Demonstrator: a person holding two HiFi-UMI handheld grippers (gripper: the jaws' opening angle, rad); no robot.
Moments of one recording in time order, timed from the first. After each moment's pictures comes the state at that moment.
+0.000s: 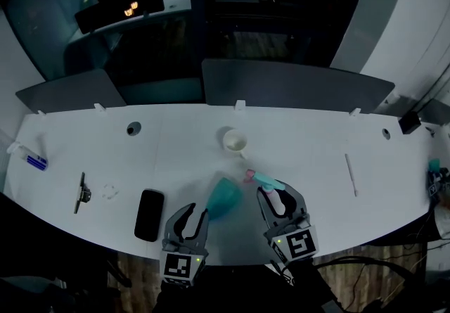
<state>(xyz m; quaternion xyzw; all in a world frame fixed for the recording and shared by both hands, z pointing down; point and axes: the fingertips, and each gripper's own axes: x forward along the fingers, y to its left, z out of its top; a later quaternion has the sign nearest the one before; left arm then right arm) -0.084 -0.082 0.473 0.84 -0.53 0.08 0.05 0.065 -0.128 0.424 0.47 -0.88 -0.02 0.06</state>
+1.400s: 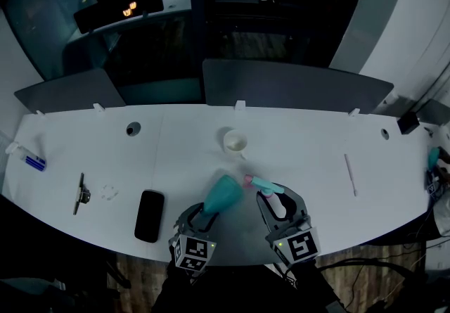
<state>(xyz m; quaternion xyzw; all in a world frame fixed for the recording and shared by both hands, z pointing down) -0.063 -0.095 0.574 0.85 -0.46 0.26 0.06 0.059 -0.119 0.425 0.45 -0.89 -0.03 0.08</state>
